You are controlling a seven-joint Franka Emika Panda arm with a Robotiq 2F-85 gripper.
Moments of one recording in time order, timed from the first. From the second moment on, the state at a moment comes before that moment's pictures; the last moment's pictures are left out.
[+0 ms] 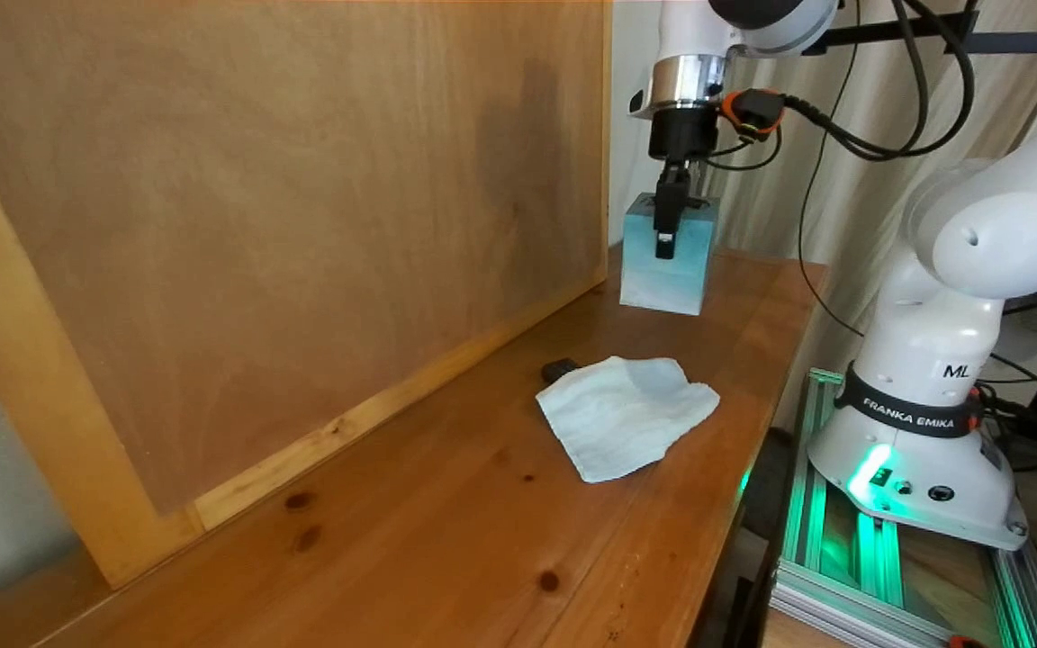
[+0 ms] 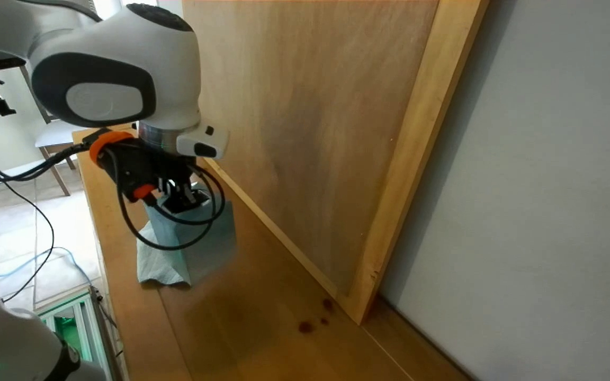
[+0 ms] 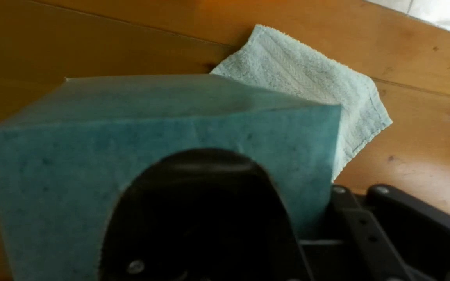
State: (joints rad) arm 0.02 -0.76 0.00 -2.75 0.24 1.92 -0.21
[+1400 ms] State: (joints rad) arm 0.15 -0.45 -0.03 -2.74 0.27 2.24 -0.38
